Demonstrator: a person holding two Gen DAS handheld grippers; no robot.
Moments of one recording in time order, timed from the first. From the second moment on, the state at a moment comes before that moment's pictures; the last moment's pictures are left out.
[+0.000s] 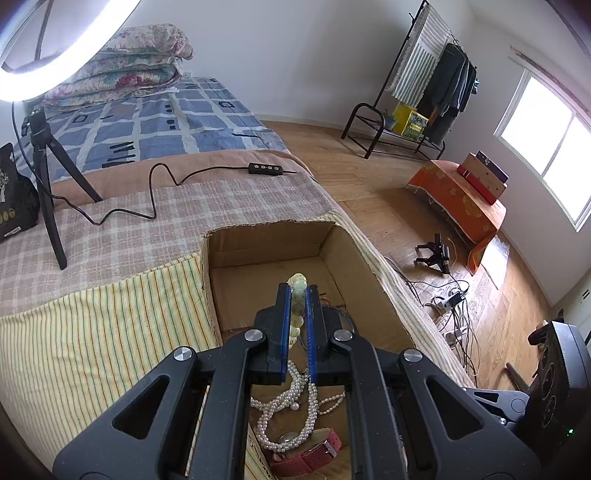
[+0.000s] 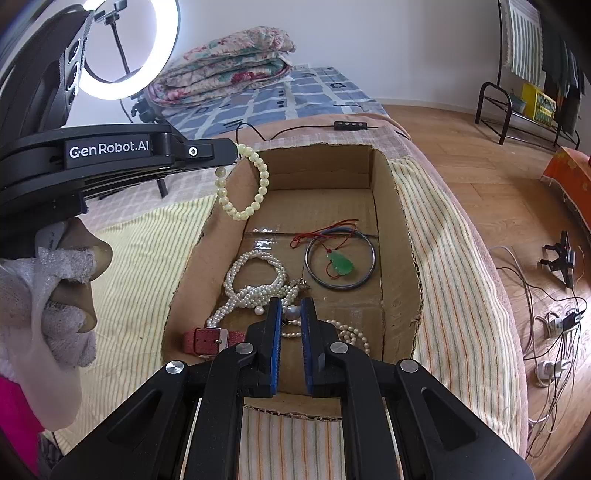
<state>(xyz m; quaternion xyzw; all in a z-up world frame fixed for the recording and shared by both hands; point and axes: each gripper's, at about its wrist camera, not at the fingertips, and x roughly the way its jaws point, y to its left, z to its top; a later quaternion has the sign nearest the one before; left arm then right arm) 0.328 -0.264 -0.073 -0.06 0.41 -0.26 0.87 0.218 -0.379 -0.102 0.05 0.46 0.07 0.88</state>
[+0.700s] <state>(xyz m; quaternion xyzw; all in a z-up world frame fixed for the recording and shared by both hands) 0.322 -0.251 -0.057 -0.06 0.38 -0.23 0.89 0.212 -0.370 -0.098 0.01 0.45 0.04 0.89</state>
